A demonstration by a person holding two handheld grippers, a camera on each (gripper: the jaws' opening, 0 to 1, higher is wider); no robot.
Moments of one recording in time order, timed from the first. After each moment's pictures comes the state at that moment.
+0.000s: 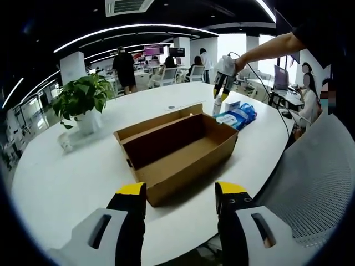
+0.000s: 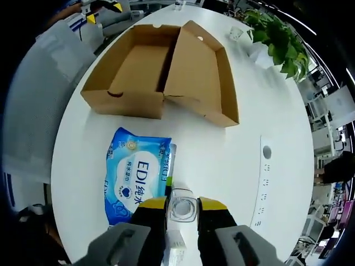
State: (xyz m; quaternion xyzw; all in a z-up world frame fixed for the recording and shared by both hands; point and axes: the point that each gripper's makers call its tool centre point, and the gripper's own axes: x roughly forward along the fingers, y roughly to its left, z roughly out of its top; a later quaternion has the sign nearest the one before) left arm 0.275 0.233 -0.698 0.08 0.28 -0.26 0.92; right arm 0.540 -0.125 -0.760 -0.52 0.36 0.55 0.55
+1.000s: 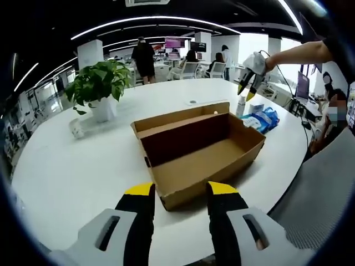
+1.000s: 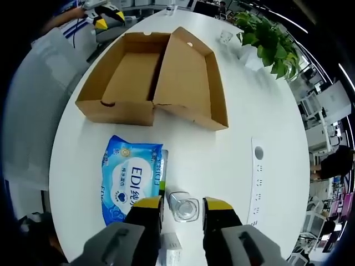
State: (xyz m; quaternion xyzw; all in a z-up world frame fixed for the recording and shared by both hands) left arm 0.318 0.253 -0.712 0.05 0.31 -0.19 0.93; right arm 0.547 -0.120 -0.750 -0.50 0.35 0.54 0.58
